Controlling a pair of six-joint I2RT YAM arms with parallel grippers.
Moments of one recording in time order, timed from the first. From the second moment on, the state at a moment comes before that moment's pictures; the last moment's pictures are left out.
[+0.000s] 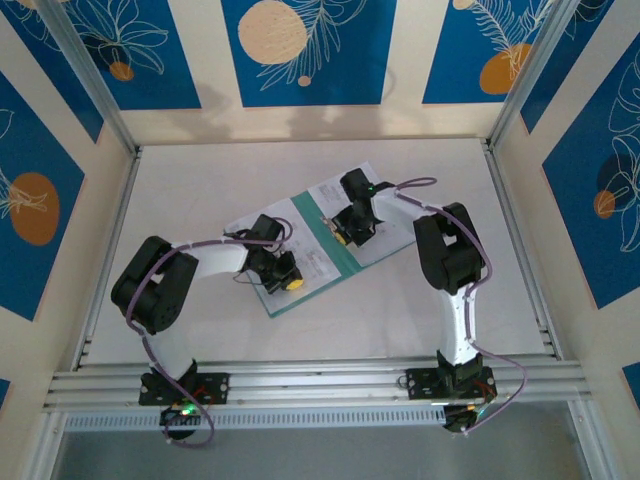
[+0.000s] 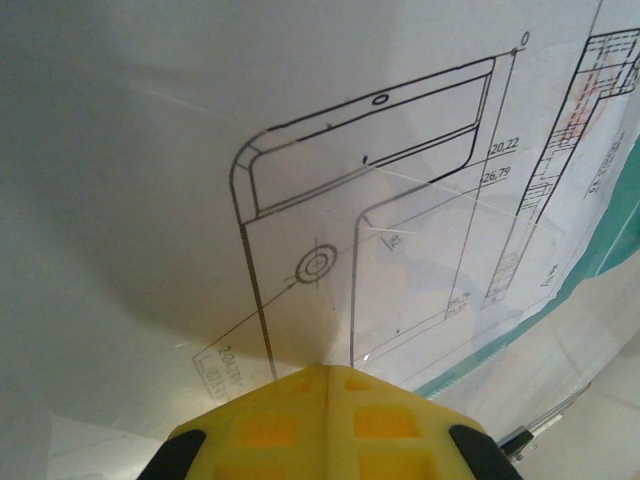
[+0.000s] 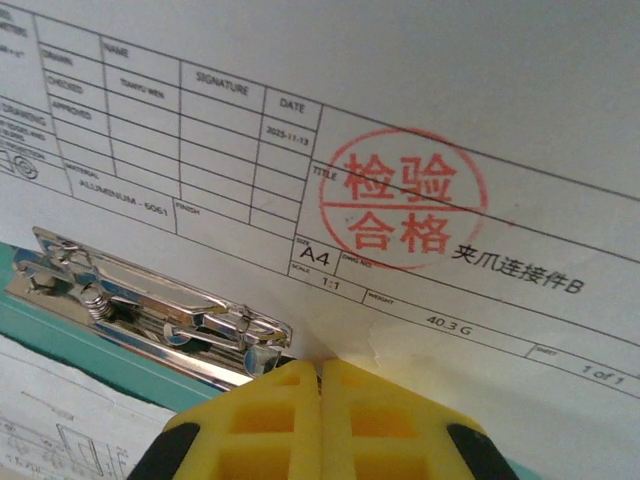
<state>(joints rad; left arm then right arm) -0.55 1.77 0.91 -0.33 0.52 -1.05 0.46 2.09 1.48 -0.71 -0.21 1.33</state>
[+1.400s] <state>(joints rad) -0.55 1.74 0.89 -0.35 0.51 -1.02 0.53 2.20 1.66 -0.91 -0.11 1.38</state>
